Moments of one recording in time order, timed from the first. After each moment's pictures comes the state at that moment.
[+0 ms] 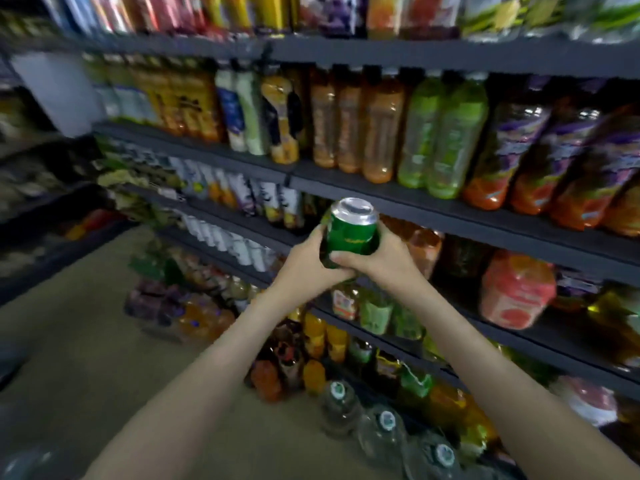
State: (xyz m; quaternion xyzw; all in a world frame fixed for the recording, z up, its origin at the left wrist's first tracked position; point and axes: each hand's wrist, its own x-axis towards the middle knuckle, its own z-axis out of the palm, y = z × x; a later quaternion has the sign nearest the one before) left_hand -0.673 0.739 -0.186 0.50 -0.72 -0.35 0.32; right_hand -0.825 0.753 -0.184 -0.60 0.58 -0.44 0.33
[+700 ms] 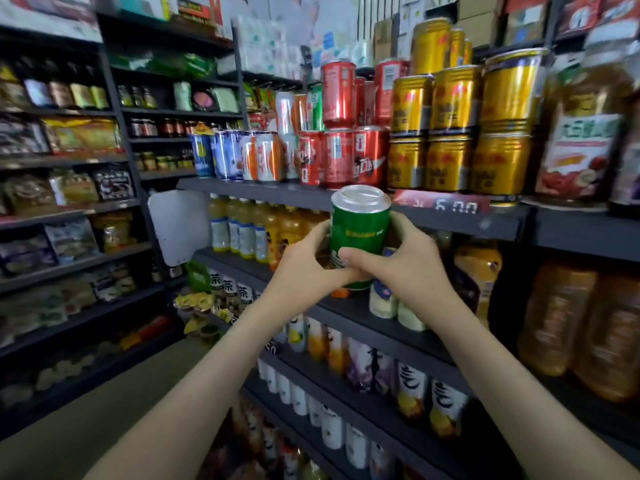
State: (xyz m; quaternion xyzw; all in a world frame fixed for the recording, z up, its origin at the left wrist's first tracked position) left_hand -0.398 0.442 -0.040 0.42 -0.73 -0.24 0.48; right_hand -0.554 0.455 -0.030 -0.67 0.44 -0.56 0.22
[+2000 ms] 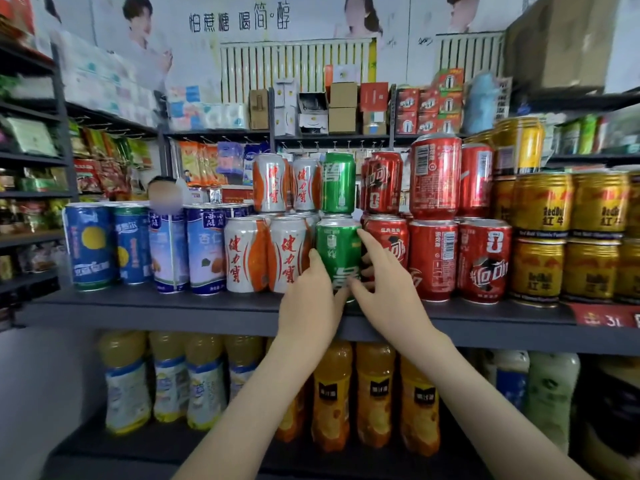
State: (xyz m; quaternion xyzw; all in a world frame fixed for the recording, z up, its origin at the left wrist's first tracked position) left_hand -0.252 0.123 0.026 0.36 -0.81 -0.06 0.46; right_hand -0.354 0.186 0.033 -0.59 0.63 -0.49 -0.12
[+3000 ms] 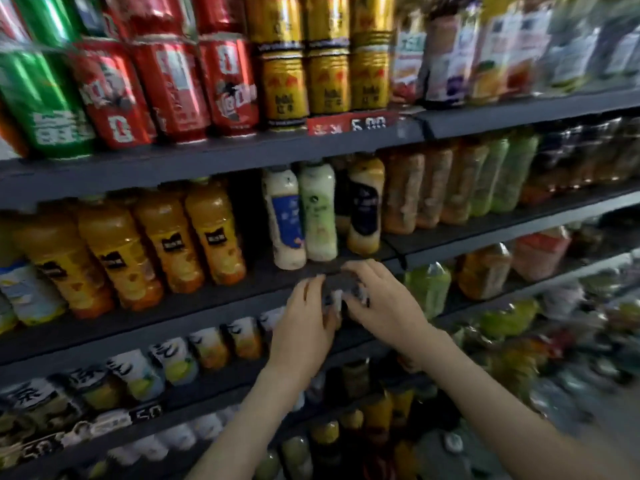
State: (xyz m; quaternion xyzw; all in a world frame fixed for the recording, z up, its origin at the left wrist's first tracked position) left_hand -0.367 0.352 -0.175 0.20 -0.93 -0.19 0.24; right_hand -0.478 0.458 -0.169 -0.50 0.79 -0.34 -0.09
